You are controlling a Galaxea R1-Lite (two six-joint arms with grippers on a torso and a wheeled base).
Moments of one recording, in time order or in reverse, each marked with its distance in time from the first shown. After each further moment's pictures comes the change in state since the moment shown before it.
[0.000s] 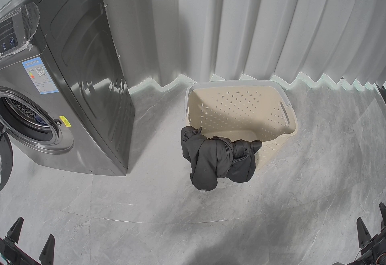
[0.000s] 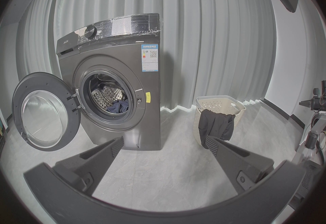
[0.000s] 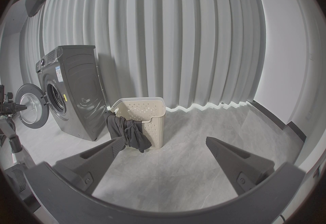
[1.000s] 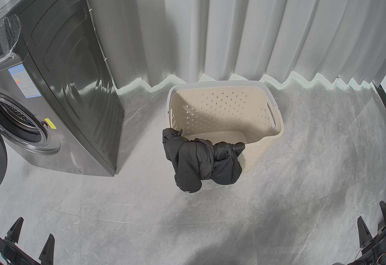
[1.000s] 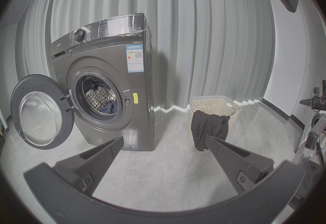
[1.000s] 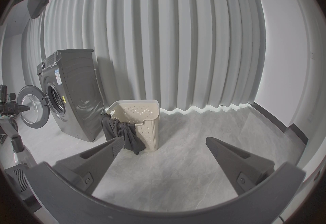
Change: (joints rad) left arm 0.000 0.001 0.000 0.000 0.002 -0.001; right arm -0.001 0.001 -0.001 -0.025 0.028 -0.002
